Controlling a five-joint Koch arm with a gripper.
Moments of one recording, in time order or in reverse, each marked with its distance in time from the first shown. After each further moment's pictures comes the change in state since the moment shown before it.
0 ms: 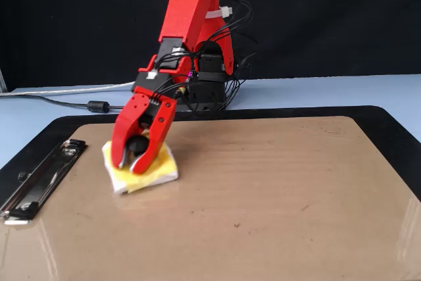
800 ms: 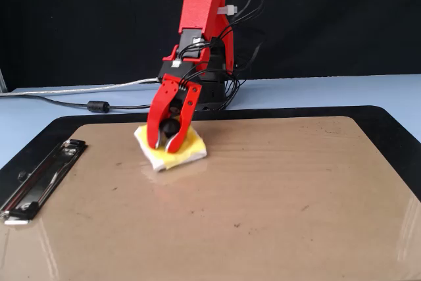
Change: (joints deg) arm -2.3 12.7 13.7 -3.2 -2.4
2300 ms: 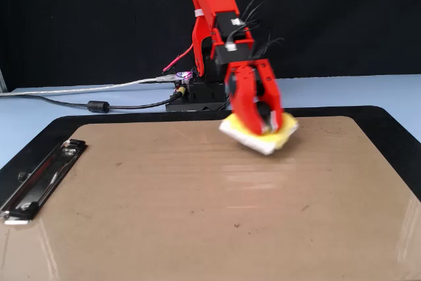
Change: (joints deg) arm -46.7 10.1 -5.4 17.1 -24.0
